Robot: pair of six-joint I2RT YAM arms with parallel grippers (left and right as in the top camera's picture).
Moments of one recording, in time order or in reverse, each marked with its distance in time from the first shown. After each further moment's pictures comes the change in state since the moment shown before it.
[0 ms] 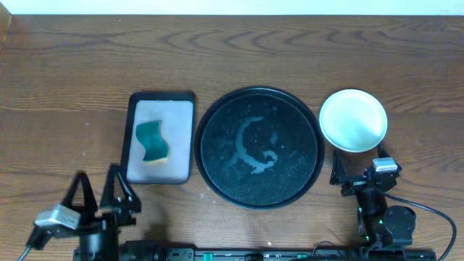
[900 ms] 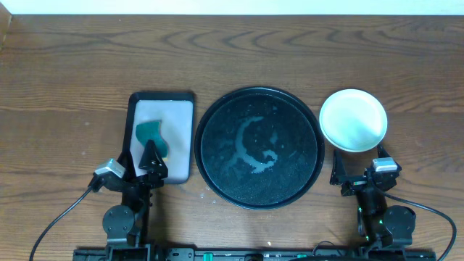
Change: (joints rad) left arm 0.000 0.001 -0.674 0.489 0.042 -0.059; right arm 0.000 0.000 0.000 -0.001 0.000 0.000
